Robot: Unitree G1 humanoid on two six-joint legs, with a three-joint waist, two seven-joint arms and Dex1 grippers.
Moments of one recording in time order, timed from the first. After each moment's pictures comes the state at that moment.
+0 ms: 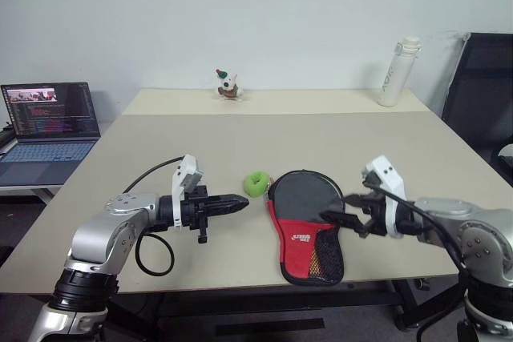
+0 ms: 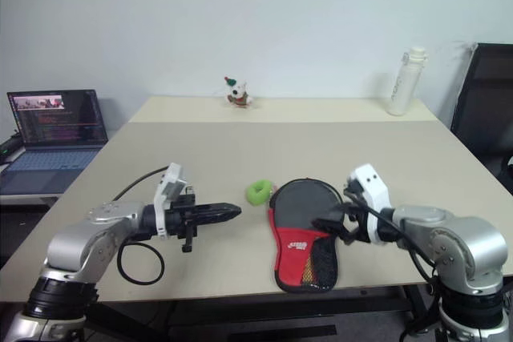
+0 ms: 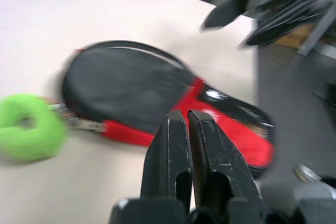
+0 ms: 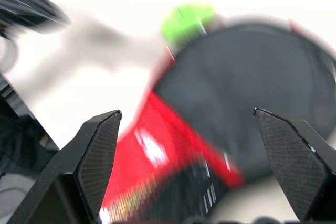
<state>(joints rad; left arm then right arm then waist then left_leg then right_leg) -0.47 0.69 0.05 -0.05 -0.58 0.63 -1.10 -0.58 -0.51 -0.17 -0.54 0.64 1.43 0.56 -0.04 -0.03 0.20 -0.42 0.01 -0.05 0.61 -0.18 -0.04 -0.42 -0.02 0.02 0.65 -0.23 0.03</state>
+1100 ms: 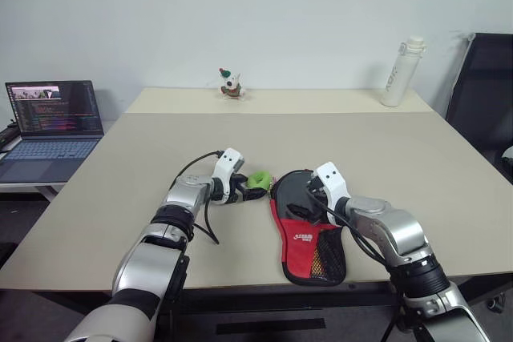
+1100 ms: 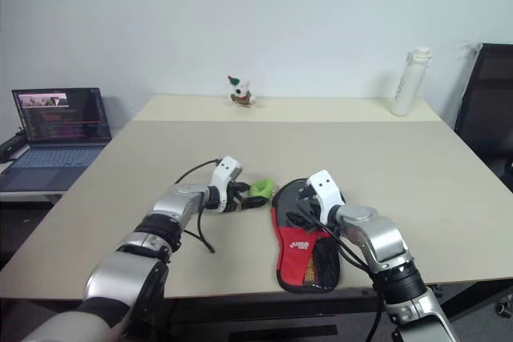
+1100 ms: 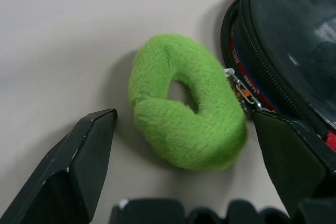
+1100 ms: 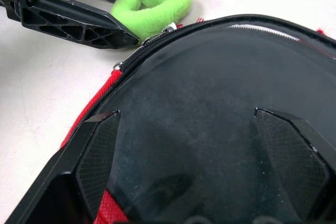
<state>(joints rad) -1.05 0.36 -0.10 1.09 -0.08 0.24 -0.87 -0.61 -0.30 0.18 -0.04 0.25 0.90 0.45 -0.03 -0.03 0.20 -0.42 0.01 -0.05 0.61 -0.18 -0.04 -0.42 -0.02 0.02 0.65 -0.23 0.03</state>
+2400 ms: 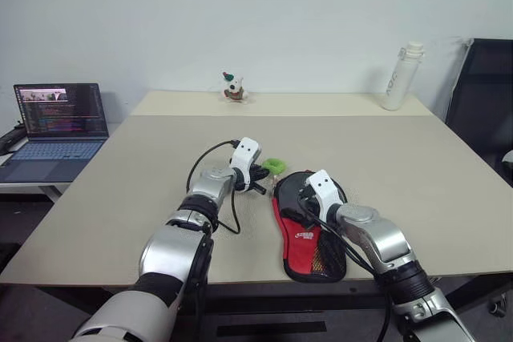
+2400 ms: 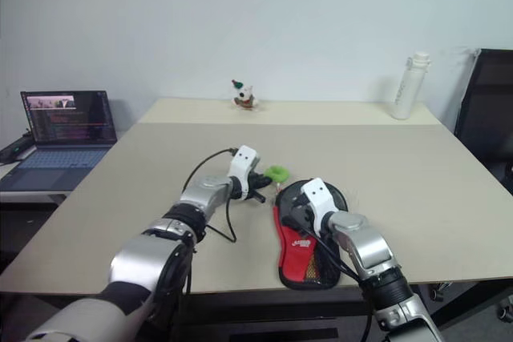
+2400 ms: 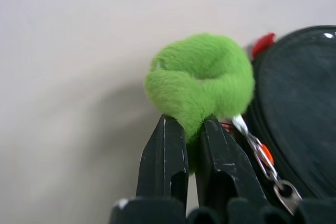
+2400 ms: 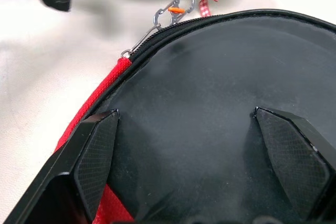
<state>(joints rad) -1.18 0.22 -0.01 1.28 0.01 0.12 -0.60 -0.59 -0.23 0.22 0.09 0.13 0.76 0.44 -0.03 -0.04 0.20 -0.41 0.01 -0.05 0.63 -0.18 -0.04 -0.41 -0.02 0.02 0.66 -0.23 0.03</state>
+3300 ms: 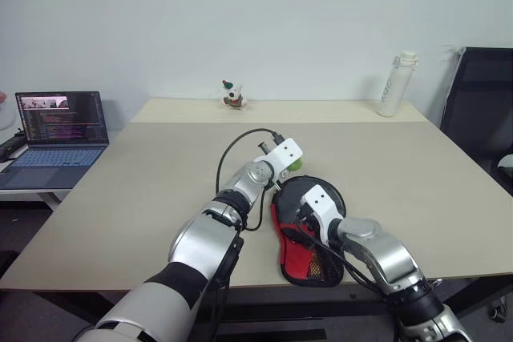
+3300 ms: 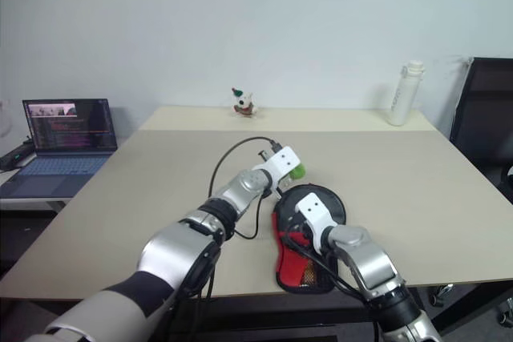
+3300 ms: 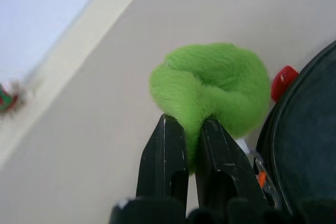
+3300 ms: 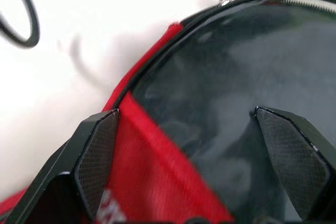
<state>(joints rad) -1.31 0.05 -0.21 1.40 0.40 -0.09 -0.24 -0.44 -0.27 0.30 -0.13 0.09 0.85 0.51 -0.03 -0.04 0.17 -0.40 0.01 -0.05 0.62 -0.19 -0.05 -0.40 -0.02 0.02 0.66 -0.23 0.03</state>
